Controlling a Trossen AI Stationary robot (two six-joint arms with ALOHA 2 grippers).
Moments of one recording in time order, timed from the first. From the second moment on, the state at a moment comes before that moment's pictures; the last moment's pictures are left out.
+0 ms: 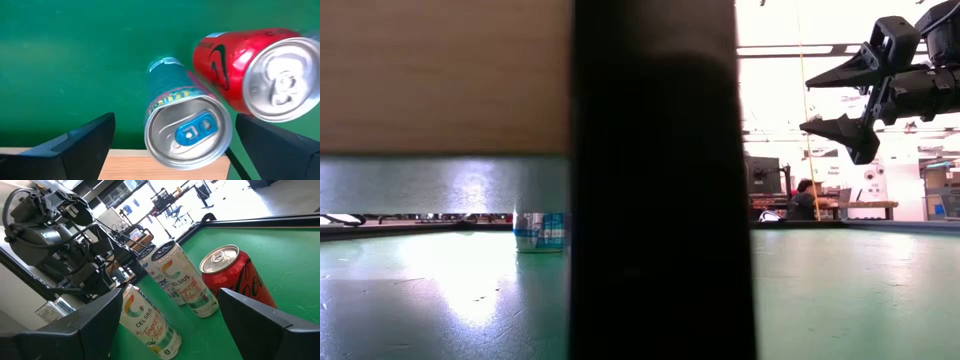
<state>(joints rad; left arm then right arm) -0.17 1.83 1.59 -1.24 -0.03 -1.84 -0.28 0.19 0.01 0.15 -0.08 0.64</state>
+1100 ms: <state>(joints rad) -0.19 1.86 1.59 -1.26 -0.01 -1.68 -0.28 0.19 0.01 0.15 -0.08 0.64</state>
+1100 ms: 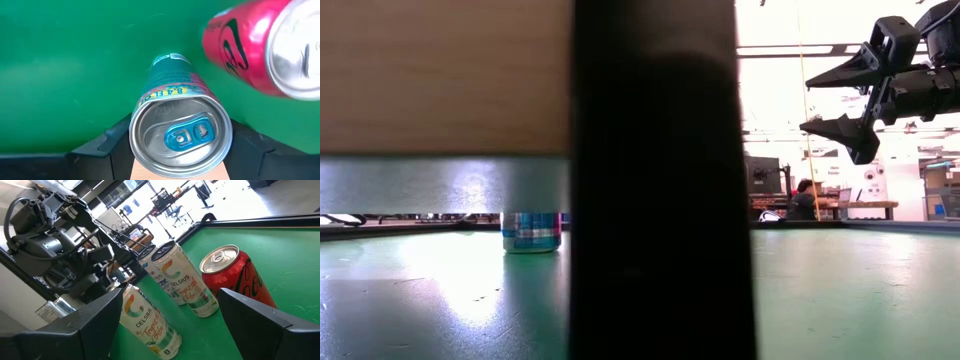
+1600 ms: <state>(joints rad) -0.19 1.84 1.59 -1.28 -0.02 -1.40 -0.28 0.19 0.01 0.15 -0.08 0.64</state>
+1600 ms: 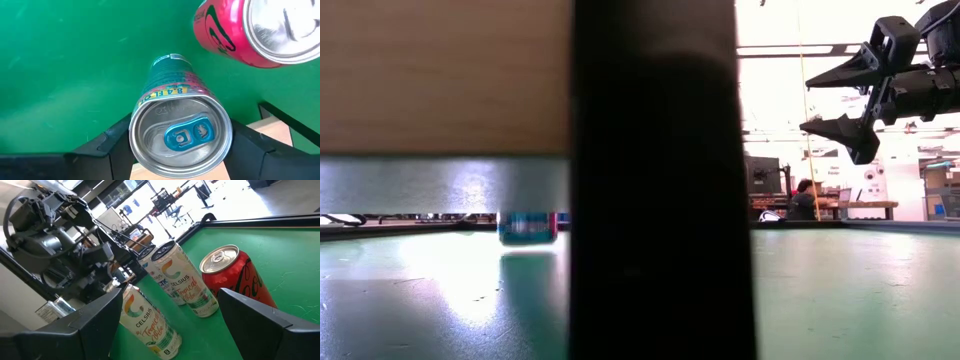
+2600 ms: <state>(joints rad) -0.58 1.57 1.59 -1.57 -0.02 -1.89 -0.28 0.19 0.01 0.15 -0.08 0.64</state>
